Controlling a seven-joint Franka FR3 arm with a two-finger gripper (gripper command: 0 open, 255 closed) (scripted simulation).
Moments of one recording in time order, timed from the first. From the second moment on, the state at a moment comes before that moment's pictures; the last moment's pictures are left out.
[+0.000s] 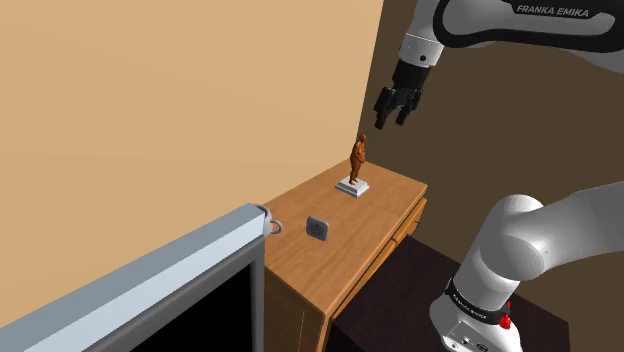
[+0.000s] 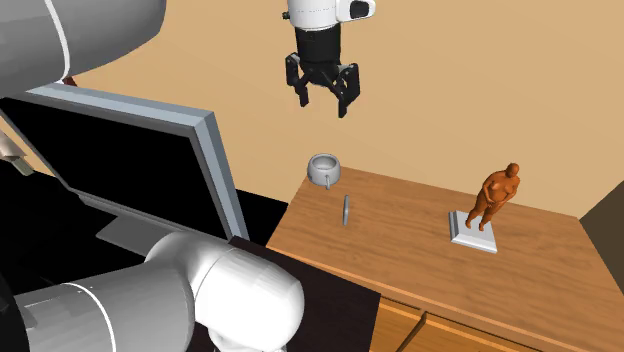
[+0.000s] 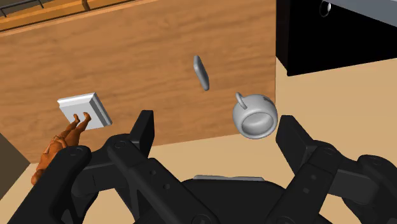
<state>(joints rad) -0.01 -0.78 -0.03 -2.30 -0.04 1.69 0.16</state>
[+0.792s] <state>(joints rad) 0.00 -0.62 -0.07 -2.50 -0.06 2.01 0.10</state>
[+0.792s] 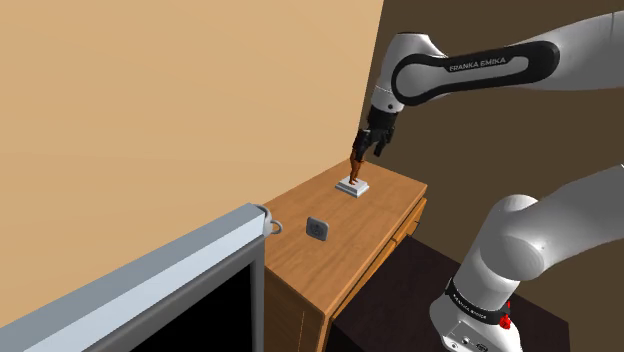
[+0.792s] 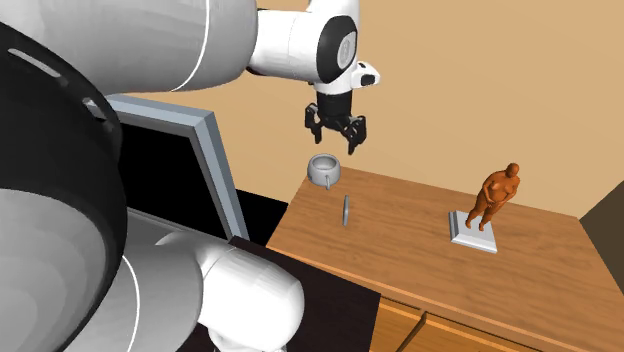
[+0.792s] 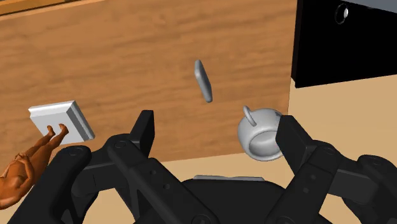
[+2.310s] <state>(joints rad) 0.00 0.22 -0.13 -2.45 0.06 2.72 -0.12</state>
